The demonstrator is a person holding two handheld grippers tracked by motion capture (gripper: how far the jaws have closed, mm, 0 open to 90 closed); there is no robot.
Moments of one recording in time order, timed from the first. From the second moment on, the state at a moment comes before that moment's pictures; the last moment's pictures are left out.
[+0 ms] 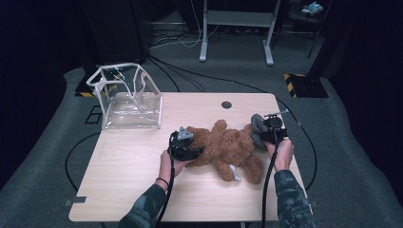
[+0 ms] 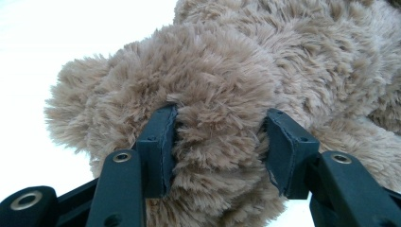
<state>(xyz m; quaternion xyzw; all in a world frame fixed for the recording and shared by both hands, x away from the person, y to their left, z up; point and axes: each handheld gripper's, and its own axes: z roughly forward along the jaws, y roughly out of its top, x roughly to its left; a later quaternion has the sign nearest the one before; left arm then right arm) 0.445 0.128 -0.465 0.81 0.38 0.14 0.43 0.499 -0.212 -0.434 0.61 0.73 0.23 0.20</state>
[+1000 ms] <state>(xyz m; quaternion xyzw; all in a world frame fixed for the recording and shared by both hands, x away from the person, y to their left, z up) 0.448 0.117 -0.460 0.81 0.39 0.15 0.41 0.496 -0.173 -0.434 0.57 0.76 0.27 0.16</state>
